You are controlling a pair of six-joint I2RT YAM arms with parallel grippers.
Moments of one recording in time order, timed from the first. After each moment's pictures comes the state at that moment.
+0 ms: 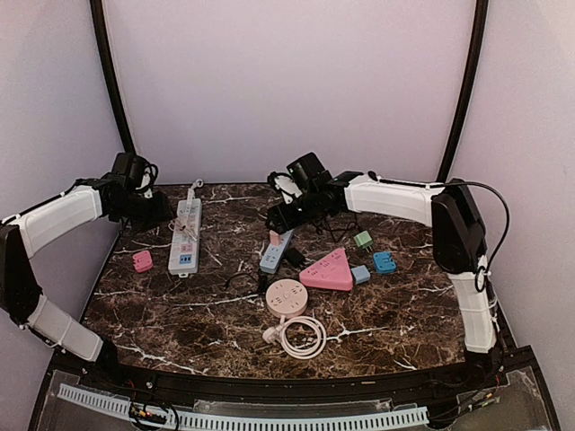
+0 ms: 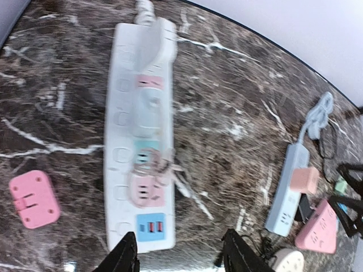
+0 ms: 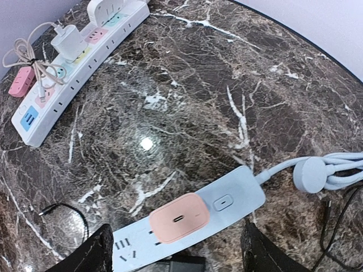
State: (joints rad) left arm -0.16 1.41 1.11 -0.57 0.05 -0.49; right arm 0.79 2.21 1.88 -0.45 -0.09 0.11
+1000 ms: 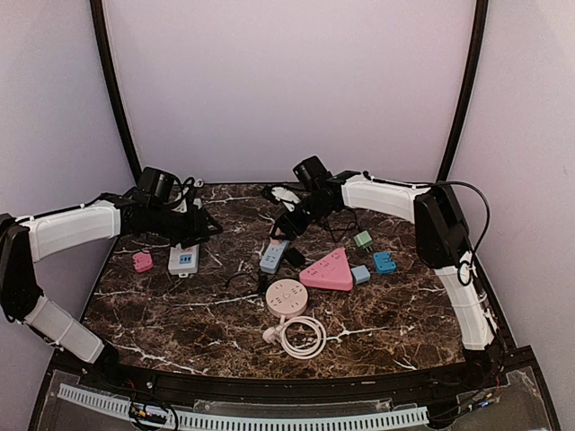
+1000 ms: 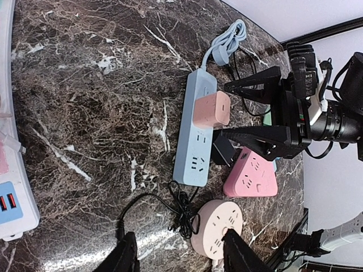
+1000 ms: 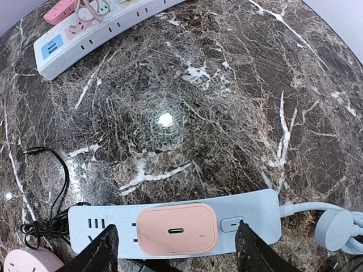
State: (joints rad) left arm -0.38 1.43 0.99 -0.35 0.39 -0.62; right arm 0.70 2.38 2.05 -0.57 -0.39 -0.31
